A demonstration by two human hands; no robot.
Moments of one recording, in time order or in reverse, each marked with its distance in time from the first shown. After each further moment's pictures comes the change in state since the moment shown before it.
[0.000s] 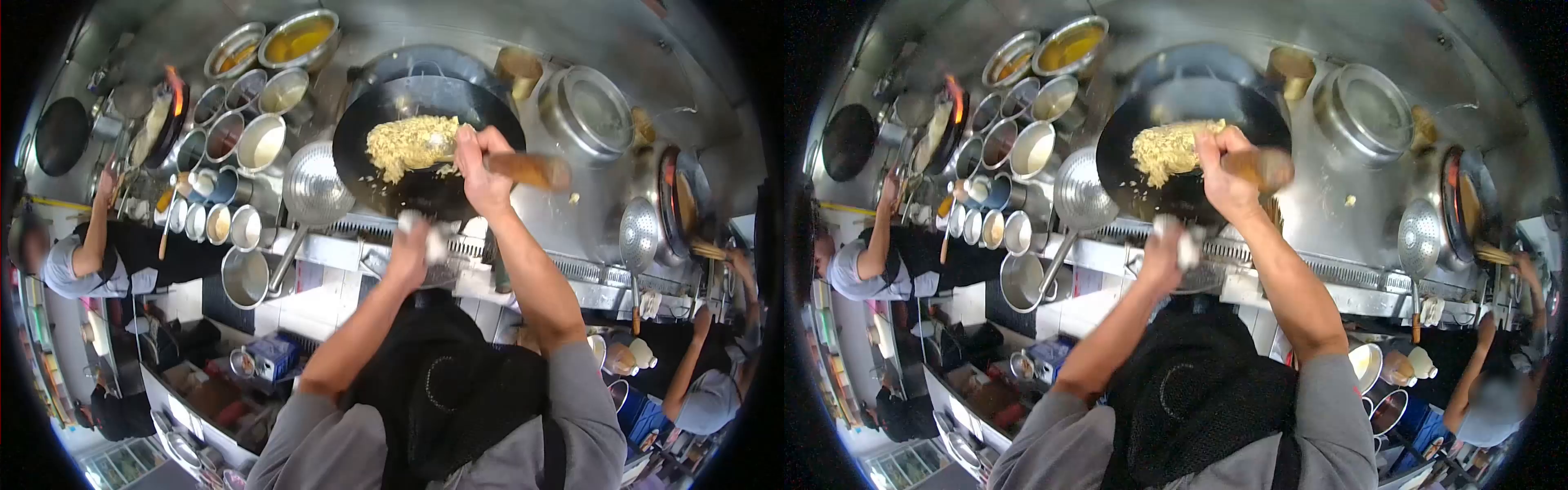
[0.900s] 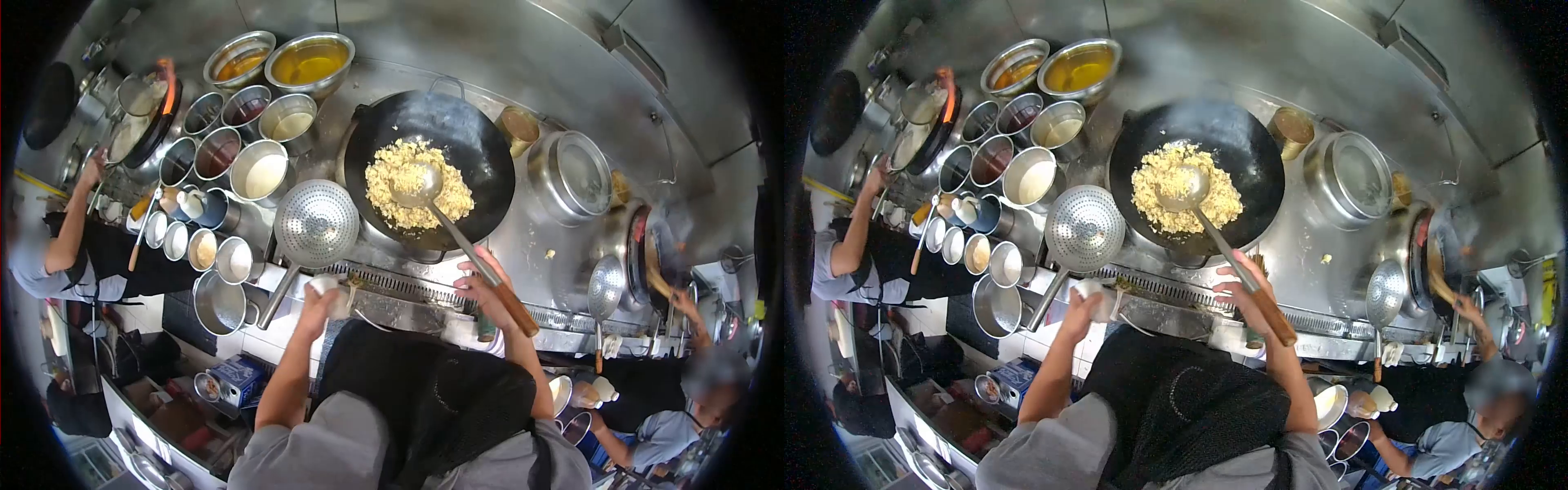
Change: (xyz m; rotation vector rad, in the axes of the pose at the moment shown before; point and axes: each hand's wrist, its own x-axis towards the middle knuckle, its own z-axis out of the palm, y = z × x) left_hand 0.019 0.003 -0.195 0.027 0.179 0.016; right_hand -0.068 0.017 -0.046 0.151 -0.348 0.537
